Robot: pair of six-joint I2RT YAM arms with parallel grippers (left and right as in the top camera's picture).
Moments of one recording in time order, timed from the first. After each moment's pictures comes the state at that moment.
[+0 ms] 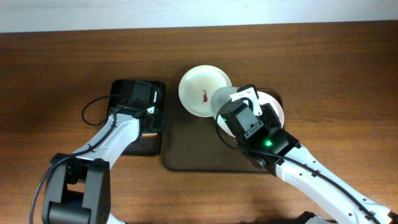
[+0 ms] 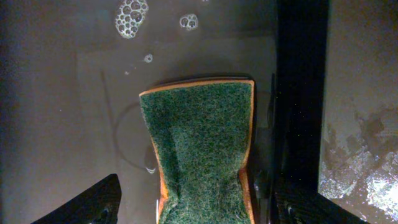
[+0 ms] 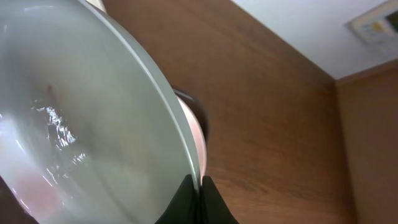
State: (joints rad) left arm -0.23 1.73 1.01 -0.49 -0.14 -0.11; right arm 0.65 1.34 1.00 -0.62 0.77 0.05
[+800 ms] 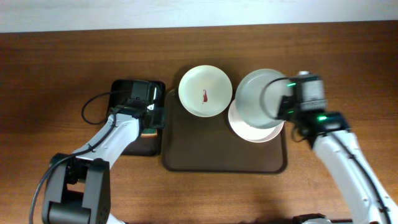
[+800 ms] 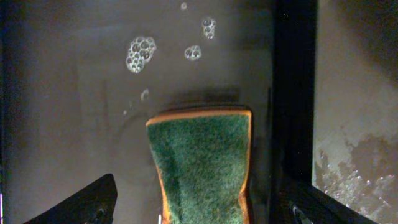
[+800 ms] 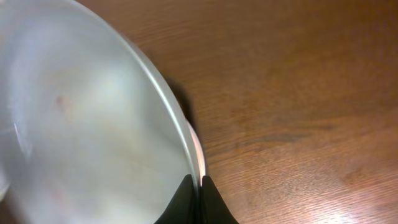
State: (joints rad) left arm -0.23 1.73 1.01 -0.42 -0.14 -0.11; right arm 0.07 1.34 1.00 -0.61 0.20 0.33
